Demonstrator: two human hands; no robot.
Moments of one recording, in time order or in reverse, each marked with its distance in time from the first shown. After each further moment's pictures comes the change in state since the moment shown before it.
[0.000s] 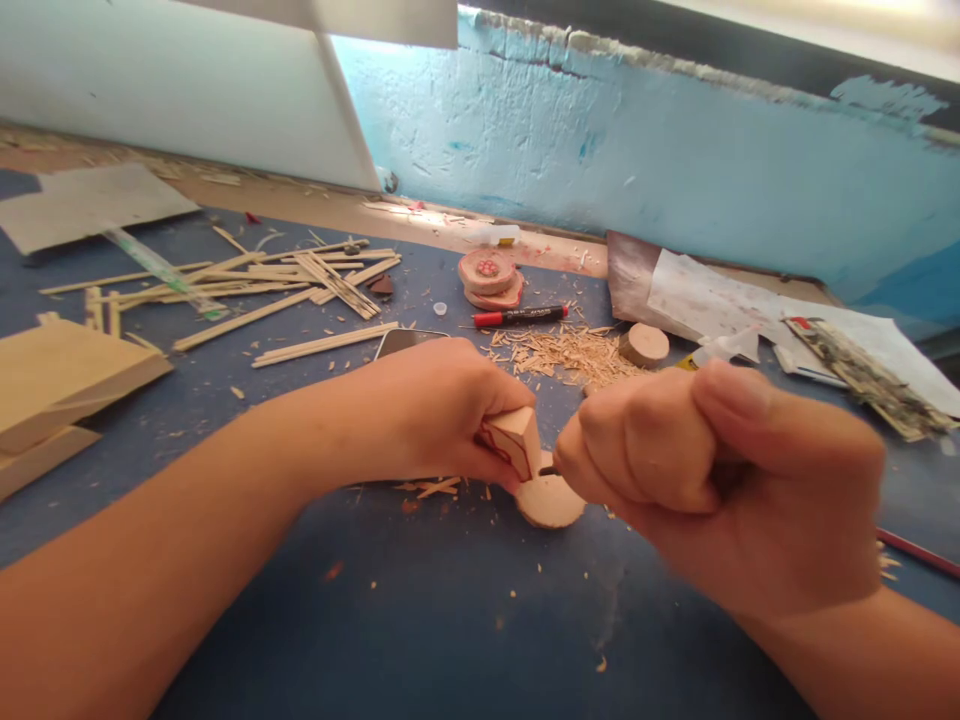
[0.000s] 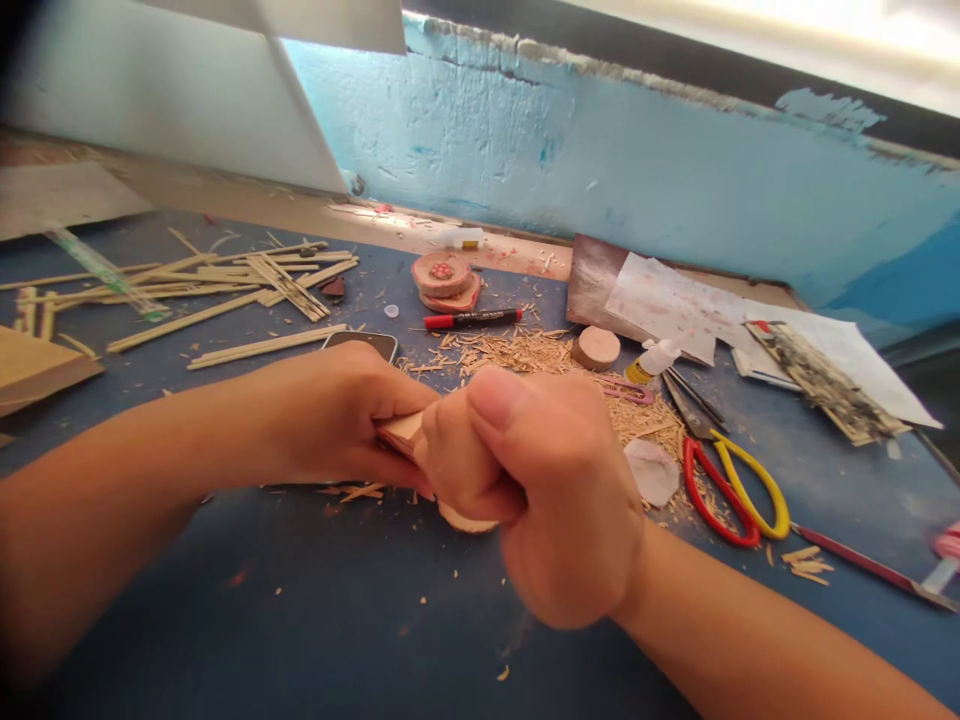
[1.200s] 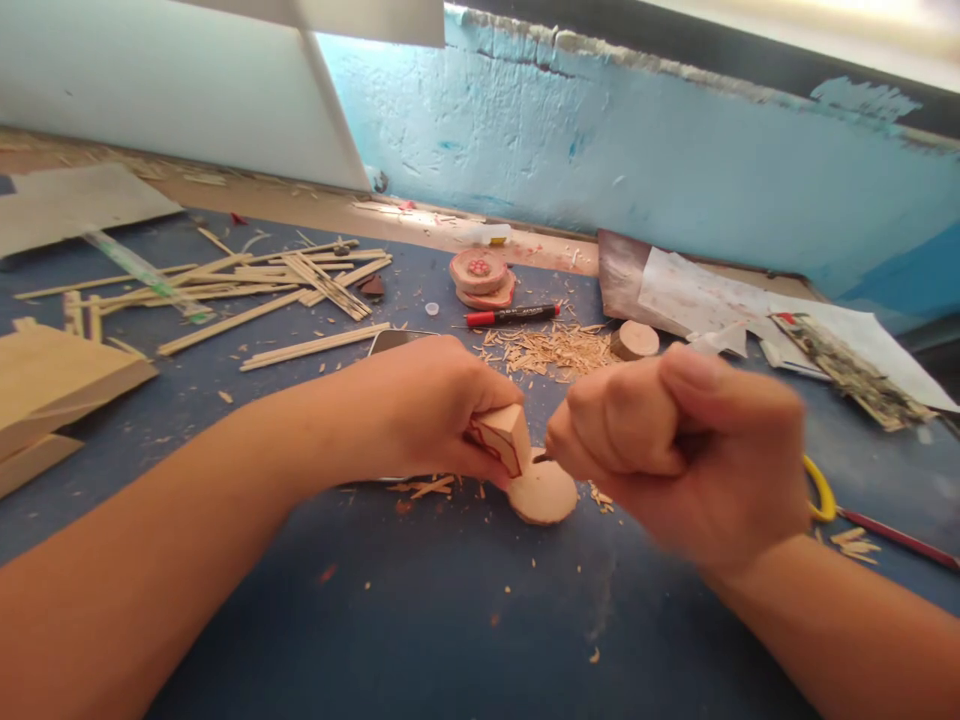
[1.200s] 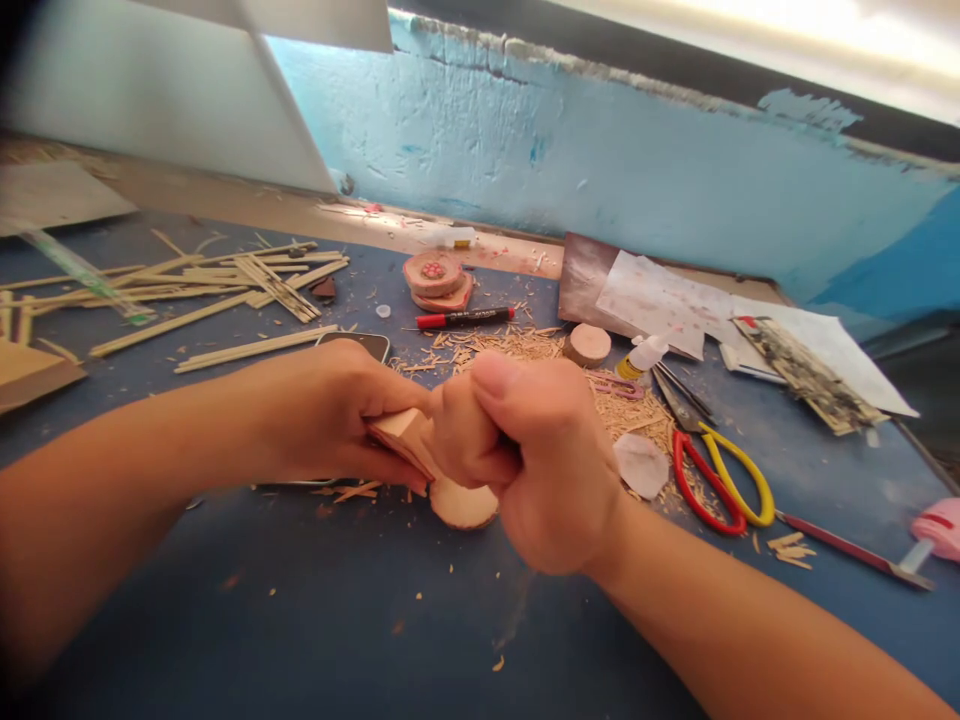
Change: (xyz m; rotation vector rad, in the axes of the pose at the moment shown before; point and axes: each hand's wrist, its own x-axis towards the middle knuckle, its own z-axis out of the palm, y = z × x) left_hand 0.001 -0.003 0.000 0.003 0.018 0.026; right_hand -0.003 0.011 -0.017 0.048 -0.046 -0.056
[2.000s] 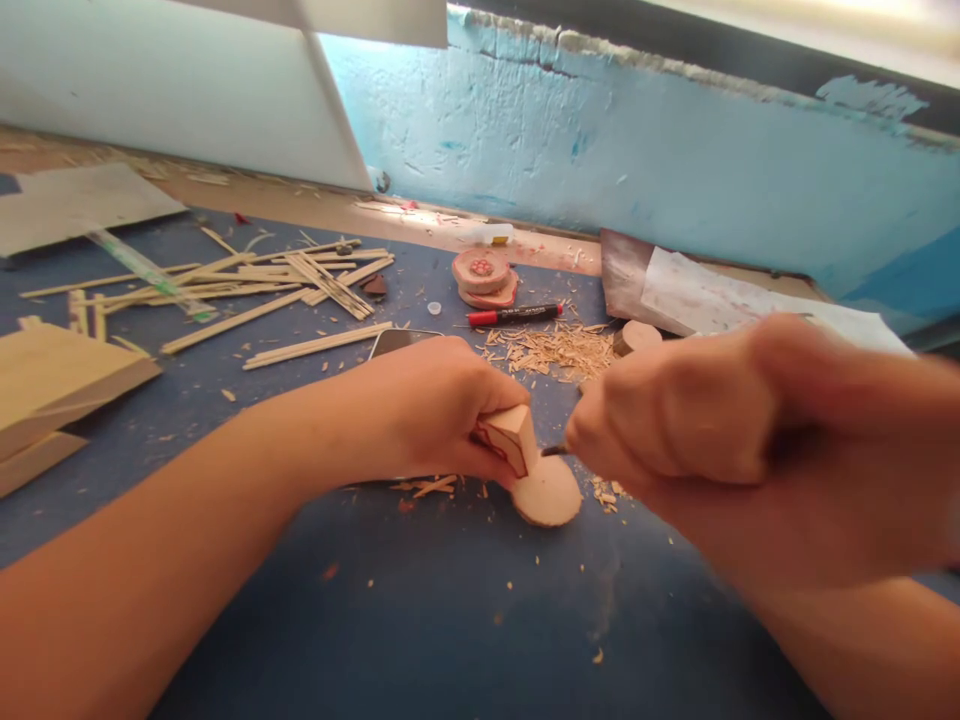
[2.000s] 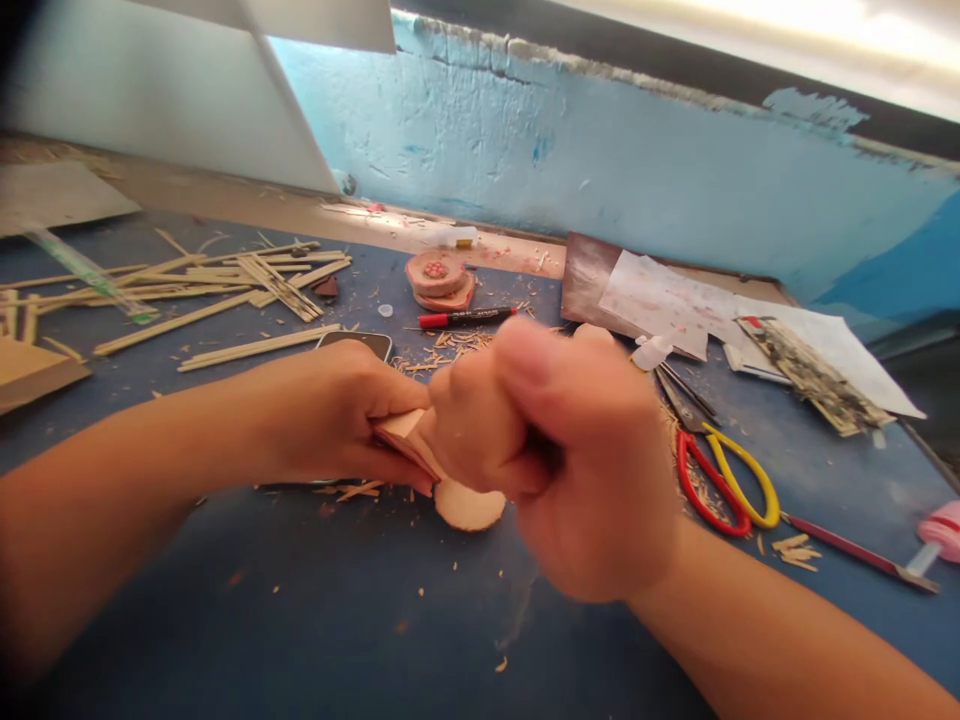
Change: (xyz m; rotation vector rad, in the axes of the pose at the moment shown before) left_hand 0.001 0.002 0.000 0.010 0.012 0.009; right_hand -0.005 0.012 0.002 0.029 0.003 -0.085
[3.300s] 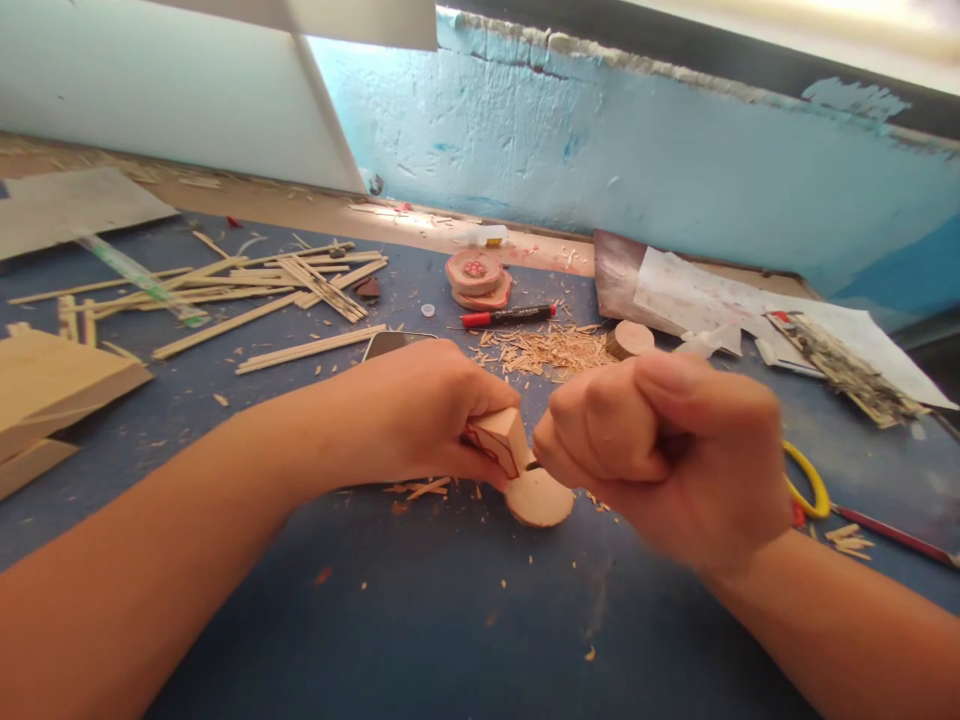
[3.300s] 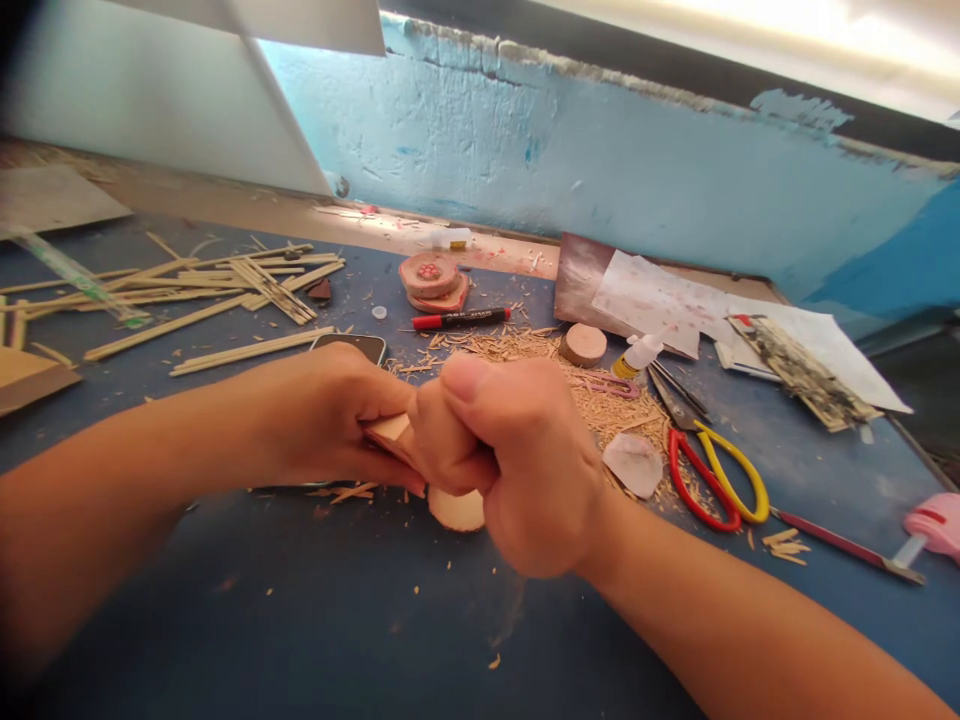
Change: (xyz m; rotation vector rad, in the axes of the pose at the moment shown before) left_hand -0.001 -0.006 0.002 -0.049 0.006 0.039; right_hand 0.006 -0.009 -0.002 0.003 -0.053 0.088
